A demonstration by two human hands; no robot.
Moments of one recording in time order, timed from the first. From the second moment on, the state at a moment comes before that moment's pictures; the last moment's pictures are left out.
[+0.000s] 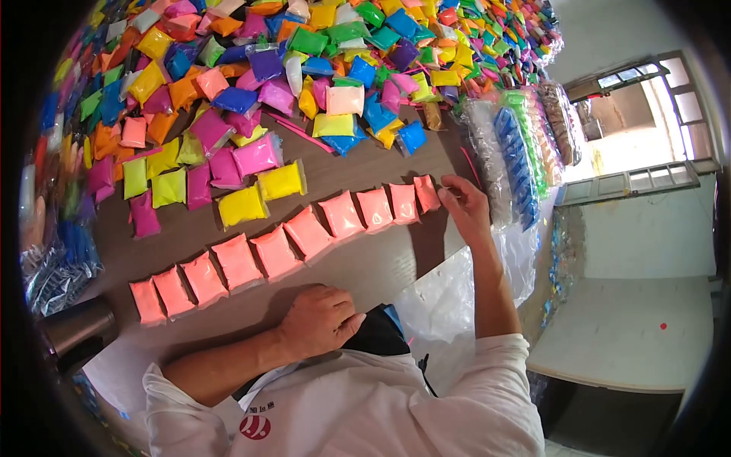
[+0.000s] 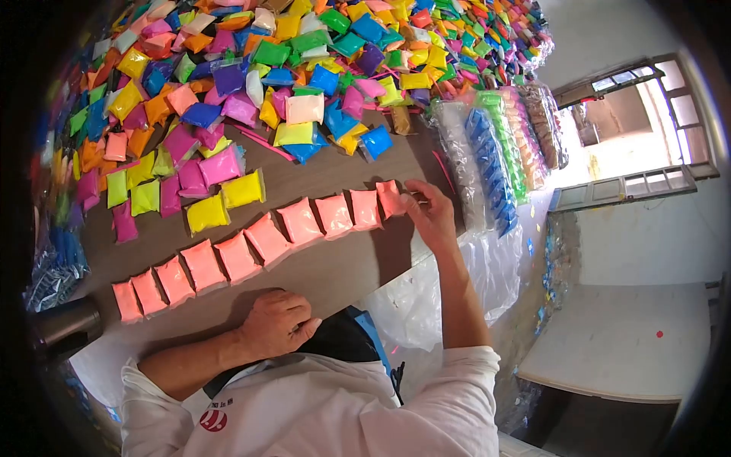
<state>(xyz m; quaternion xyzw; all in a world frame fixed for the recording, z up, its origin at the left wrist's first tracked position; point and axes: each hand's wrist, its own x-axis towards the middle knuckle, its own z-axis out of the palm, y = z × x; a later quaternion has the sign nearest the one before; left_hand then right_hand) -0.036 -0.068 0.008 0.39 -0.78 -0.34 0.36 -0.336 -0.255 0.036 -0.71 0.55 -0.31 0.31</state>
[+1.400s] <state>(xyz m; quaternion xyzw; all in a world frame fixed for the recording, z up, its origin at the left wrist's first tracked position) -0.039 -0.060 -0.004 0.40 -0.77 -0.33 0.38 -0.212 -0.203 0.015 -0.90 0.40 -0.14 0.03</state>
